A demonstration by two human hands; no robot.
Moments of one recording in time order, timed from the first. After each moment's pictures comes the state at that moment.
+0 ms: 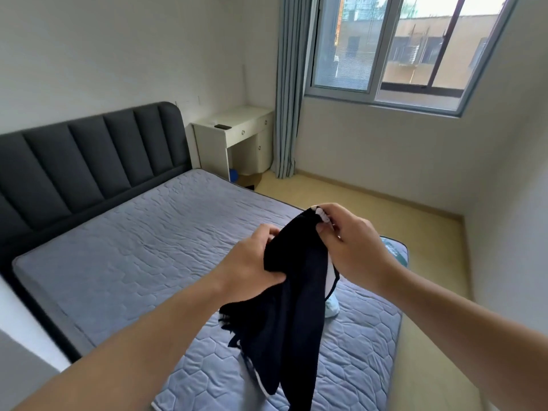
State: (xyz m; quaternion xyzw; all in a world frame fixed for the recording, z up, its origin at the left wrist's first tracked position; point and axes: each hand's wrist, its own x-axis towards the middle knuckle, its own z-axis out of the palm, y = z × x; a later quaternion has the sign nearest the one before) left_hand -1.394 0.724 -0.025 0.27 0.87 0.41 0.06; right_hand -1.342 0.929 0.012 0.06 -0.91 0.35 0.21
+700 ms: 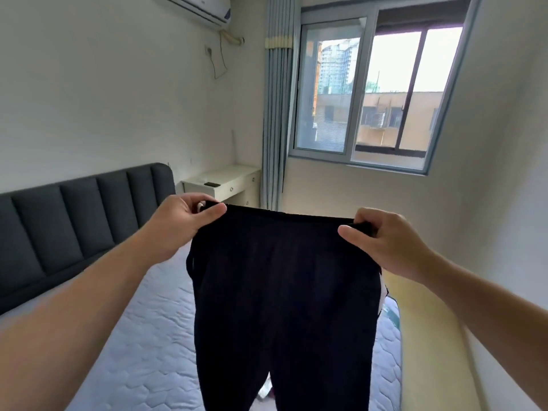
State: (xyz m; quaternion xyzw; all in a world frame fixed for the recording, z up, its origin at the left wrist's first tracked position) left_hand -1.465 0.672 0.118 0.23 0.77 0.59 -0.07; right_hand -1.356 1.010 0.109 0.06 -0.91 0.27 0.29
